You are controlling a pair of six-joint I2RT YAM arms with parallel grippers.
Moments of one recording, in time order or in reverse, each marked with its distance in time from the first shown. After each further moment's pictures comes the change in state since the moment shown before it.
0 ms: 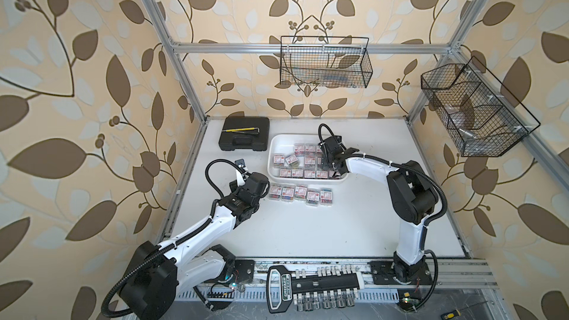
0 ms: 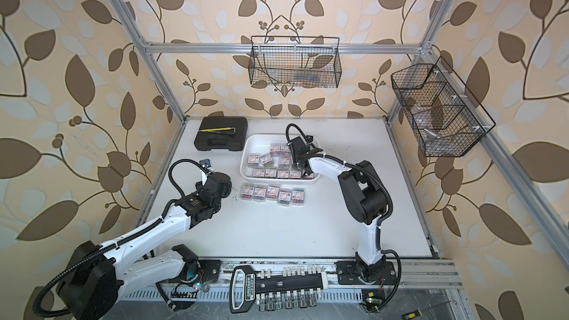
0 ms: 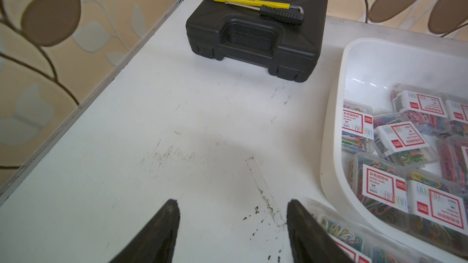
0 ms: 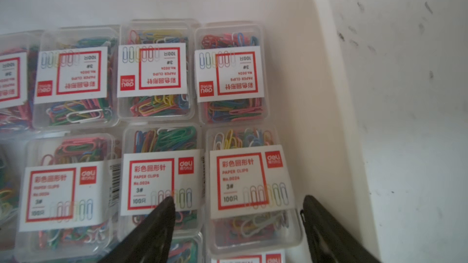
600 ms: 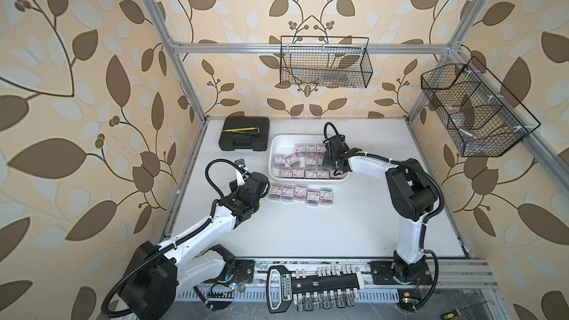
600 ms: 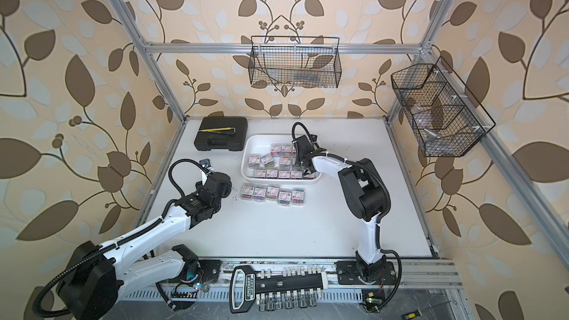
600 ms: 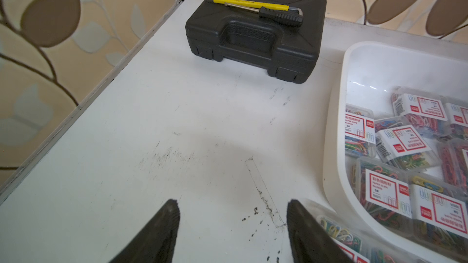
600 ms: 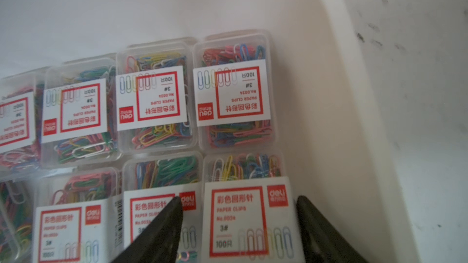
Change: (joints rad) left arm 0.000 0.000 0.000 0.003 0.000 0.000; right arm -0.048 0.026 -0.013 0.098 -0.064 0.023
